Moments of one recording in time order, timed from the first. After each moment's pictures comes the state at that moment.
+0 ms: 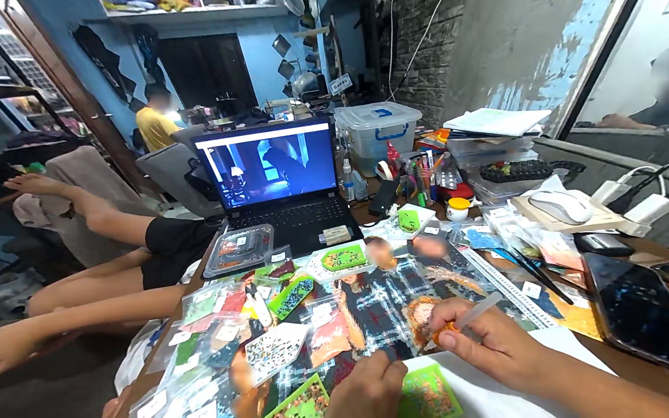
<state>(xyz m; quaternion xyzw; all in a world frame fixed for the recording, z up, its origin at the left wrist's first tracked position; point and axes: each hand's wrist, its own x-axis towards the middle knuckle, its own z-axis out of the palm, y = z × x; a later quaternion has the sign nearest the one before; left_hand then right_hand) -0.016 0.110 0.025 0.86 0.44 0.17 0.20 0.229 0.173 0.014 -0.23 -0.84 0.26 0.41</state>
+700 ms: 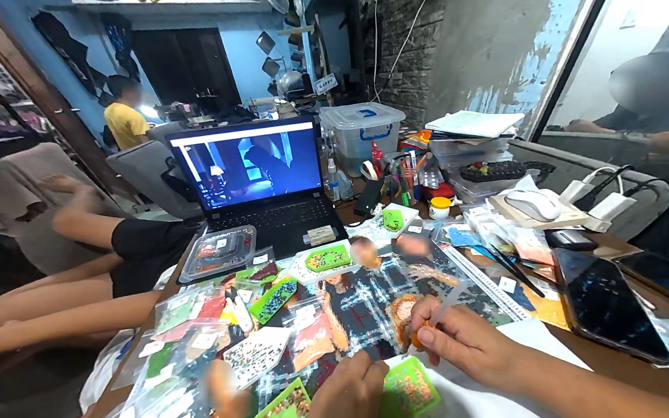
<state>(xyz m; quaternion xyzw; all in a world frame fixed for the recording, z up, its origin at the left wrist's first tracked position) -0.016 0.110 0.031 0.86 0.45 0.15 0.20 0.225 0.163 0.021 -0.27 -0.82 0.36 0.35</state>
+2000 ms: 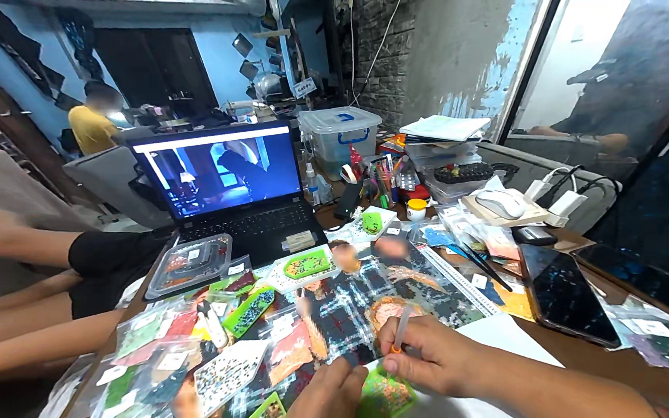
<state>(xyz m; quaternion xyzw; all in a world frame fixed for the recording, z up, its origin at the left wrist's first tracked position) -0.016 0.111 0.039 0.85 0.46 0.12 0.24 0.220 0.163 0.016 -0.25 -0.87 0.31 0.30</state>
